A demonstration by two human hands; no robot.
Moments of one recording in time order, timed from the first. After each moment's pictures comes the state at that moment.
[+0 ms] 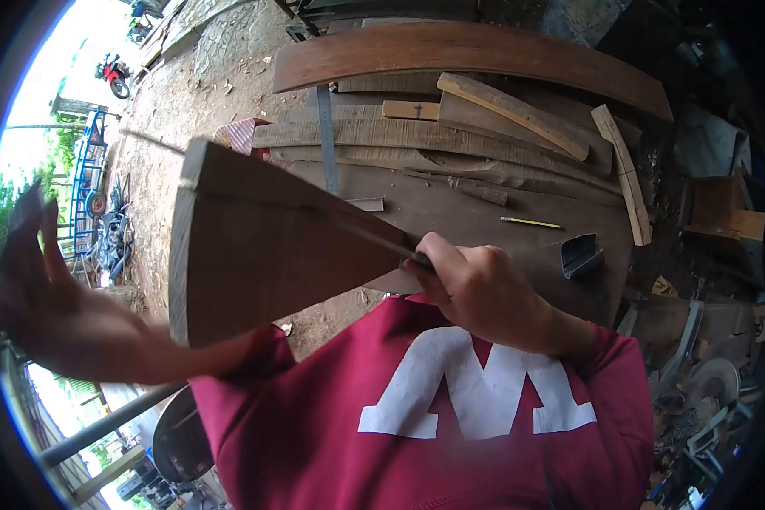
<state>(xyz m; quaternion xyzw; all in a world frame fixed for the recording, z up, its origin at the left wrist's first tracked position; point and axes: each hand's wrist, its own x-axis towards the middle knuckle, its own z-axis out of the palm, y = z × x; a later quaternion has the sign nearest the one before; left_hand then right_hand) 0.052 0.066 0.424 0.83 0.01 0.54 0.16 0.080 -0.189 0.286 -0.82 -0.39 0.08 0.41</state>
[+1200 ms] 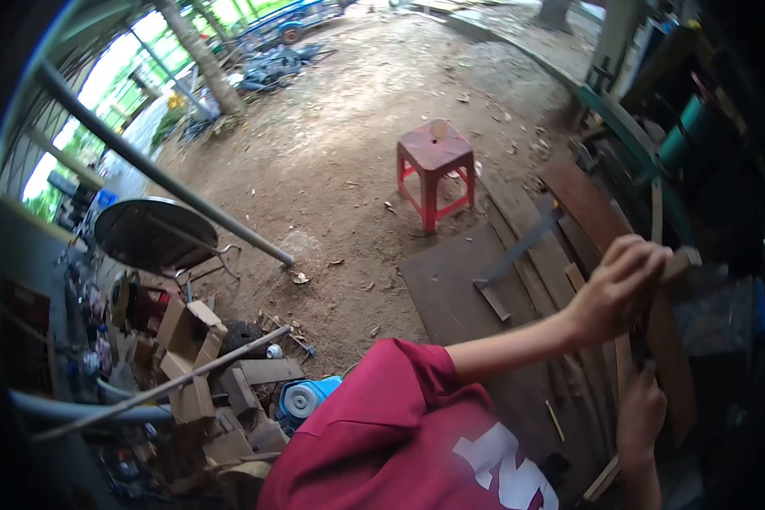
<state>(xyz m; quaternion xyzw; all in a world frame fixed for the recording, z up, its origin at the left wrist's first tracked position) 0.142 -0.027 0.302 0.69 -0.07 0.61 0.38 0.168 -0.223 0.310 -0.88 -0.45 -0.14 -0.05</state>
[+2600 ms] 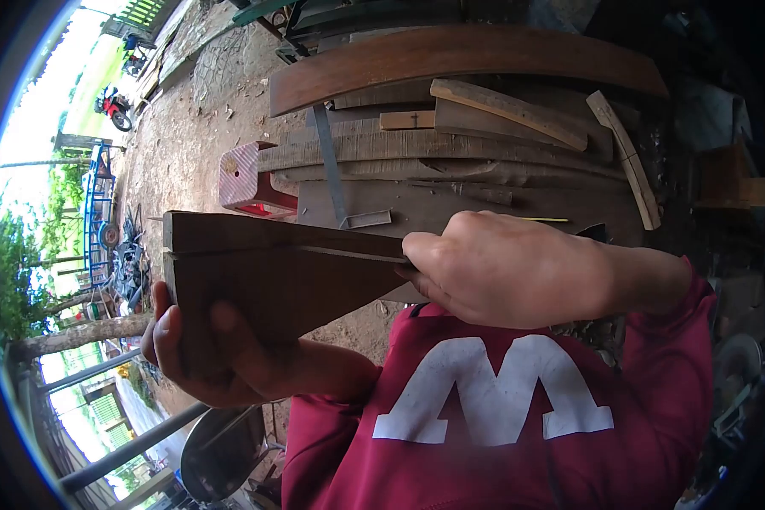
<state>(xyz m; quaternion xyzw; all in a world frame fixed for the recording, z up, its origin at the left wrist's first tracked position) 0.044 -0.018 0.337 0.70 0.08 0.65 0.29 0.132 -0.195 0.359 -0.76 -0.46 0.32 0.33</state>
